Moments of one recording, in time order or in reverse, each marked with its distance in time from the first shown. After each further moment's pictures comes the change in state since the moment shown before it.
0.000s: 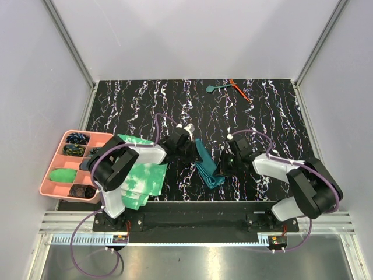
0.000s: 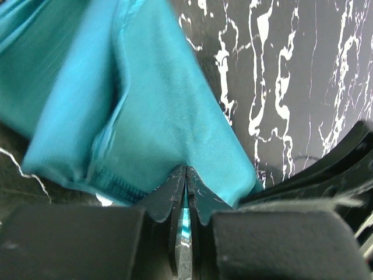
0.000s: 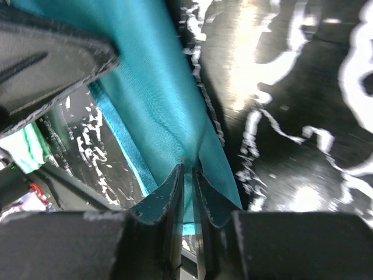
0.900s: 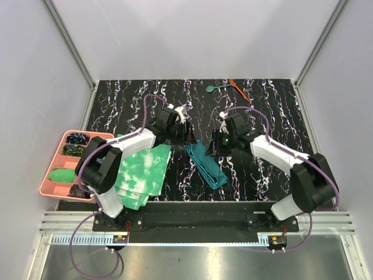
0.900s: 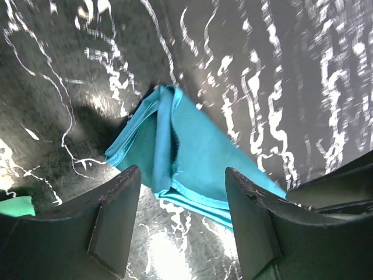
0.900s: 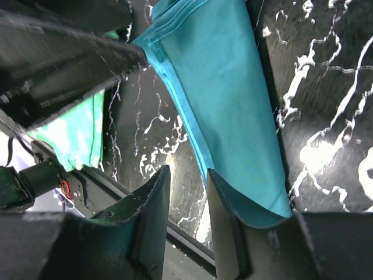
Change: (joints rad) left arm 0.162 -0.116 0.178 -0.282 0.026 0.249; right arm -0.018 0.014 0.331 -0.206 -0.029 -0.137
